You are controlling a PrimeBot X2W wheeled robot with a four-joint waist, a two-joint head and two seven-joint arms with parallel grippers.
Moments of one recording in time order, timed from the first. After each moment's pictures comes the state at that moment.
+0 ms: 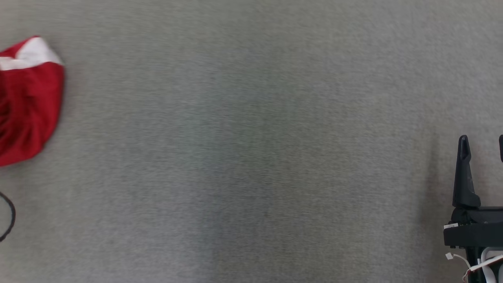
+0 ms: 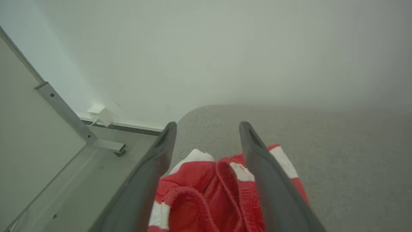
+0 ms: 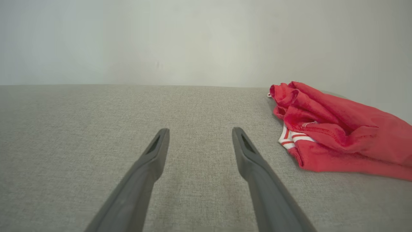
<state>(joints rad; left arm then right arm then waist) -0.85 0.54 0.02 0.69 -0.45 -0.13 -0.12 -0.11 -0.14 -0.20 -0.12 0.12 0.13 -0.13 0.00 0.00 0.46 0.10</state>
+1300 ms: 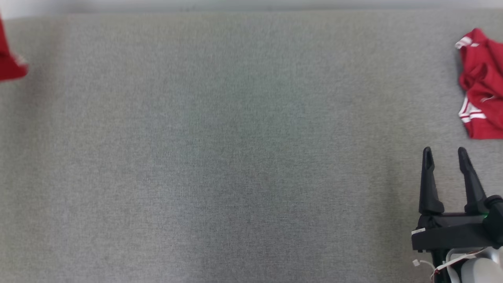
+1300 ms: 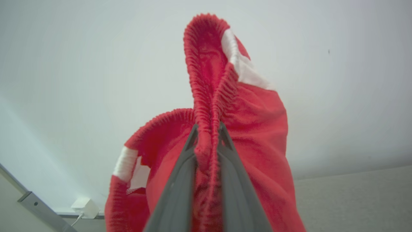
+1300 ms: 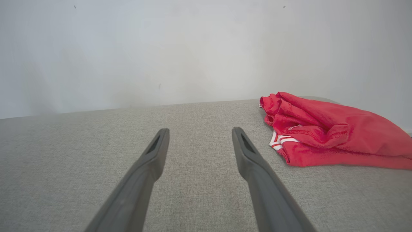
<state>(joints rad) -1.10 0.70 -0.39 0.84 -0.61 -0.12 -0.21 -0.15 -0.09 -0.12 0.05 0.14 0.13 -0.21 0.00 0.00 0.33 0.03</state>
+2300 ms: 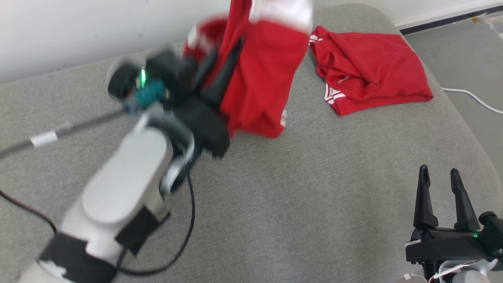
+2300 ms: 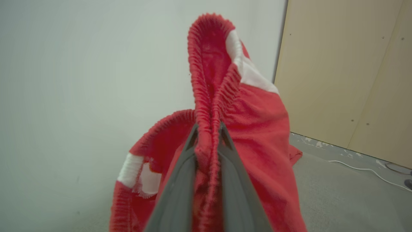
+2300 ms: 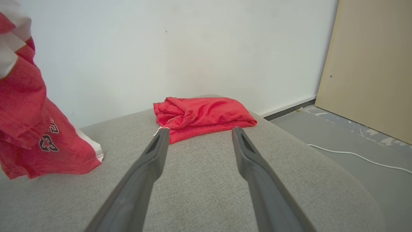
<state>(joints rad) -0.99 0.26 -0.70 0.38 -0.60 -0.05 -0.08 -0.12 -0.05 -0.13 0.15 0.24 0.13 -0.26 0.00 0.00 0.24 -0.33</state>
